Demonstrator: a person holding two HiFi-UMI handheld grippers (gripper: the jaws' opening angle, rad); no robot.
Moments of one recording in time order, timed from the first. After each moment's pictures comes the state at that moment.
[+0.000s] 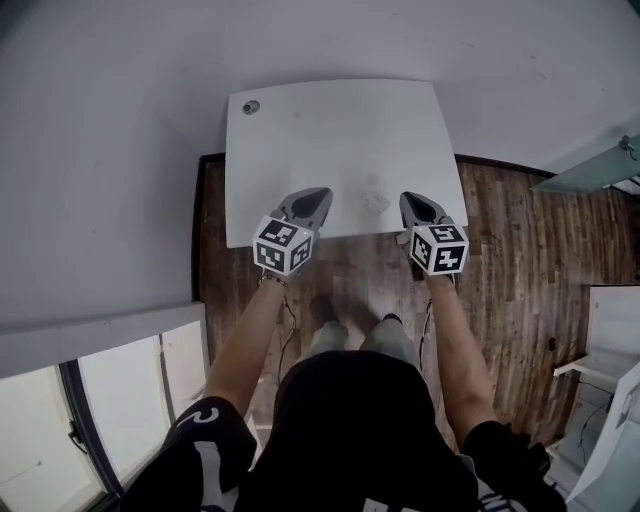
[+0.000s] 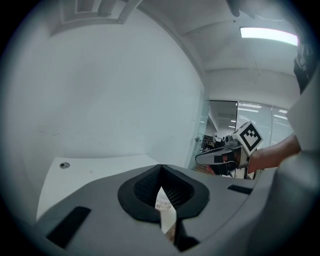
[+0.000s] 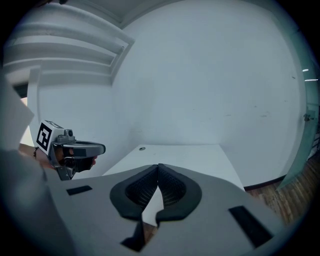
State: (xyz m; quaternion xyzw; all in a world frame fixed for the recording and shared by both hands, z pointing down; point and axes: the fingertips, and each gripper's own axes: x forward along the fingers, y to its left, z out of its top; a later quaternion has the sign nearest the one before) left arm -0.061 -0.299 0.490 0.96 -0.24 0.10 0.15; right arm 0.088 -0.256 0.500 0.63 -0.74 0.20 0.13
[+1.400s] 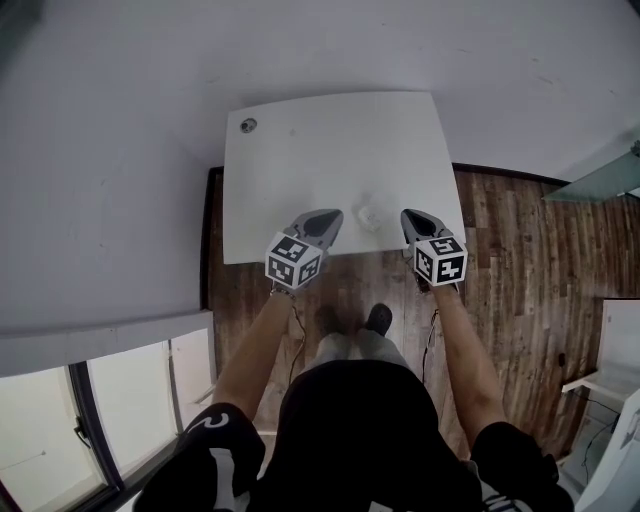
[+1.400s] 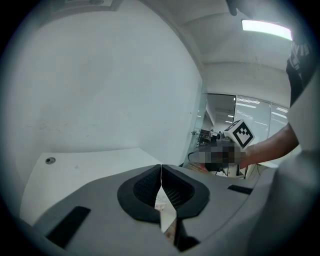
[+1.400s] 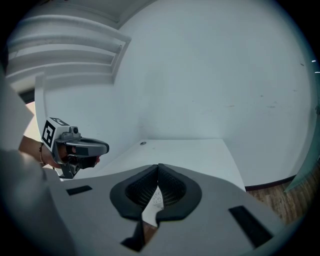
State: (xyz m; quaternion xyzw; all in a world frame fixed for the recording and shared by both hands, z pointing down) left arm 0.013 -0.292 0.522 0.96 -0.21 0.14 0.15; right arm 0.149 -0.263 0.539 0.58 -0.77 0.22 0.13
